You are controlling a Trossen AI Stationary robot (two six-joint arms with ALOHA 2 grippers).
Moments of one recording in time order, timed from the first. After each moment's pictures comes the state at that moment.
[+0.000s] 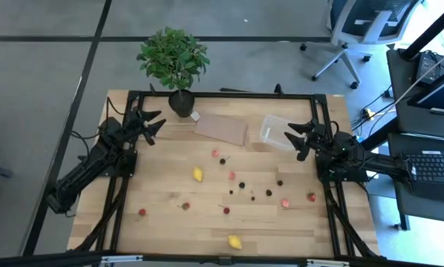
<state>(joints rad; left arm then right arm) 0.89 0.01 0.01 0.06 0.33 -0.23 -0.20 0.01 0.01 0.10 0.24 0.23</state>
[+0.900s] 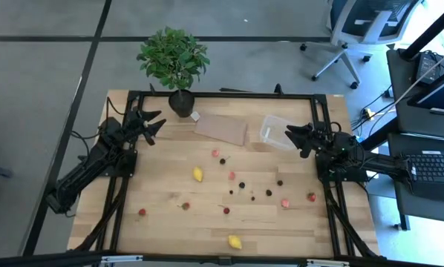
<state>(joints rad) 0.89 0.01 0.01 0.06 0.33 -0.23 -0.20 0.01 0.01 0.09 0.23 0.57</state>
